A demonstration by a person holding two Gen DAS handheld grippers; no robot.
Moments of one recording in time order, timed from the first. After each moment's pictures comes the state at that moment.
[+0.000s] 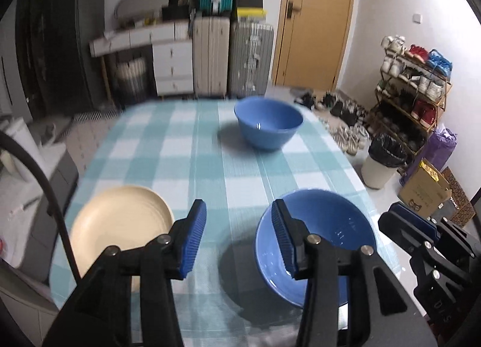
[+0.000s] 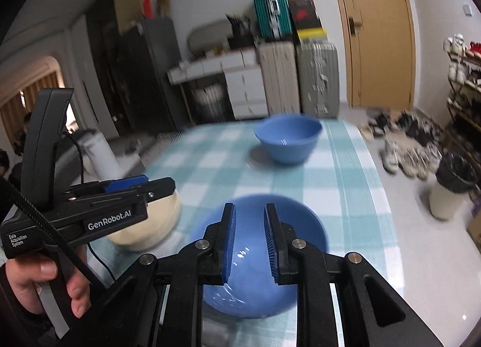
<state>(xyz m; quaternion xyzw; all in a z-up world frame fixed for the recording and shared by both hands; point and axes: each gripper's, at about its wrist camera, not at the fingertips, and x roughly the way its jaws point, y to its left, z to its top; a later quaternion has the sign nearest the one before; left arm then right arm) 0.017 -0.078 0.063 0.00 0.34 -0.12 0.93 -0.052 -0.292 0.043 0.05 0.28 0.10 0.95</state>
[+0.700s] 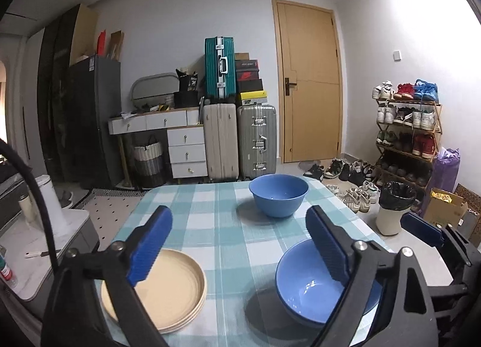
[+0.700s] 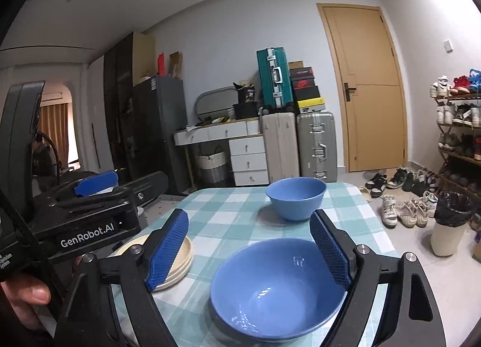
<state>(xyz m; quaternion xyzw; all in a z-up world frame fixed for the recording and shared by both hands) -0.039 -0.052 0.073 0.02 0.13 -0.11 0.98 -0.107 -0.255 0.036 0.05 0.11 0.08 0.99</state>
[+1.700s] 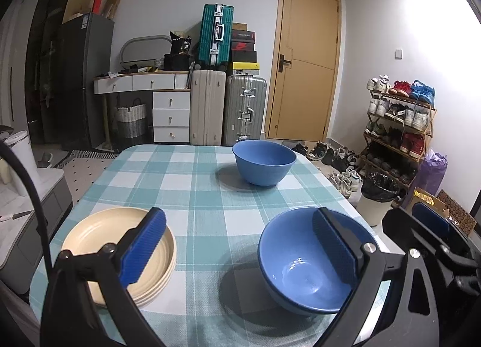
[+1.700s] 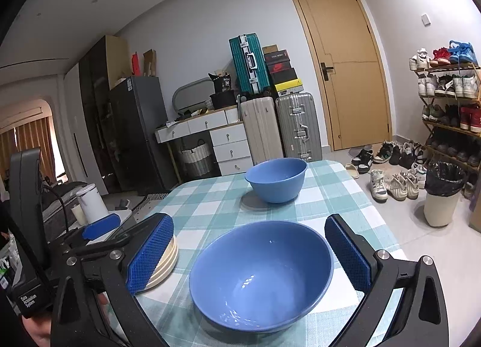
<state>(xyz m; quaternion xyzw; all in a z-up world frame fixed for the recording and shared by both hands) -0.015 -0.059 0.027 -0.03 0.21 -0.14 0.97 -0.094 -0.280 0.019 0.10 0.14 0.04 0.98</state>
